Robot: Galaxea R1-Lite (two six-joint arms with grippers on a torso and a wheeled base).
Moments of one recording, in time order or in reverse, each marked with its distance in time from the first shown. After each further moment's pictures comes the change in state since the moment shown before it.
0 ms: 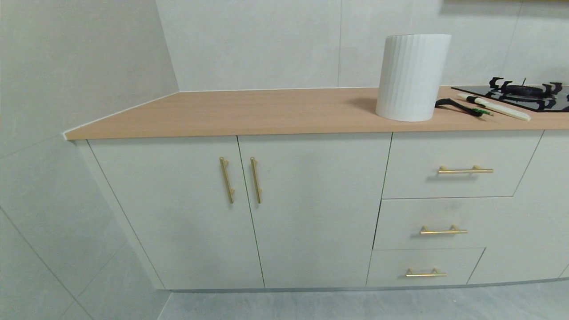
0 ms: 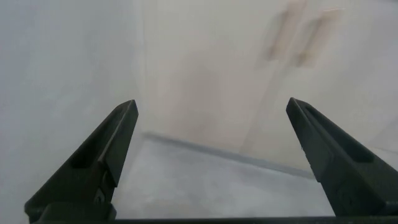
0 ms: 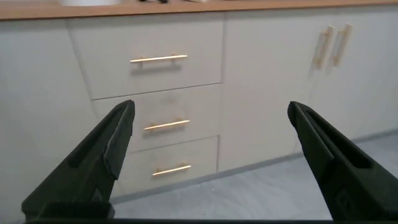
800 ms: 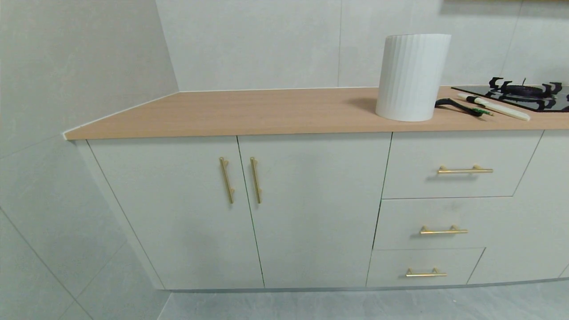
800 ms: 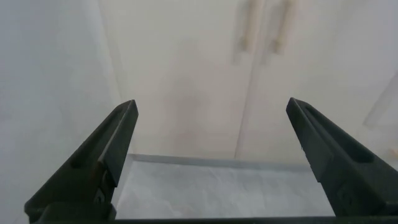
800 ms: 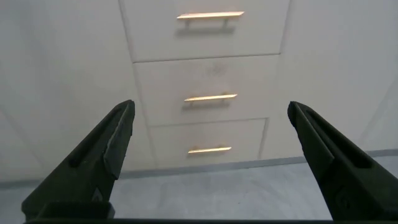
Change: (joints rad) left arm 0.130 -0.103 0.319 -0.323 -0.398 0.142; right arm -0.007 -0.034 0.416 -0.296 0.267 0.051
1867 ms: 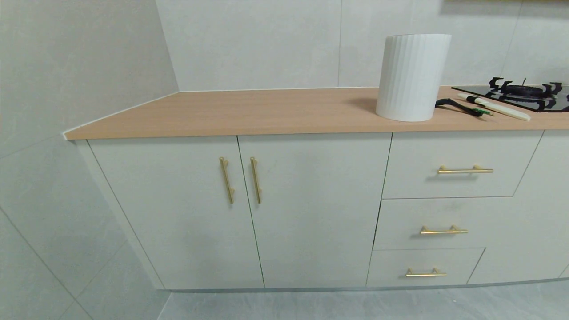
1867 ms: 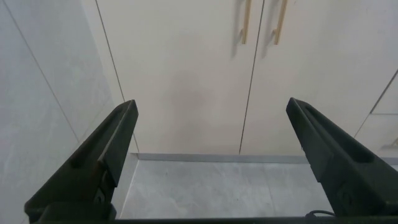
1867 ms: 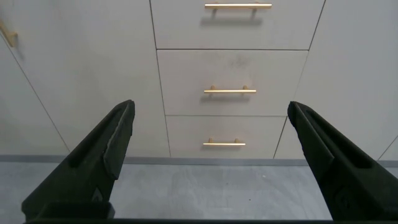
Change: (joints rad) left arm -0.001 -0.001 0.018 -0.007 0.012 0.027; right arm 0.007 -0.001 0.009 0.020 0.057 -0.008
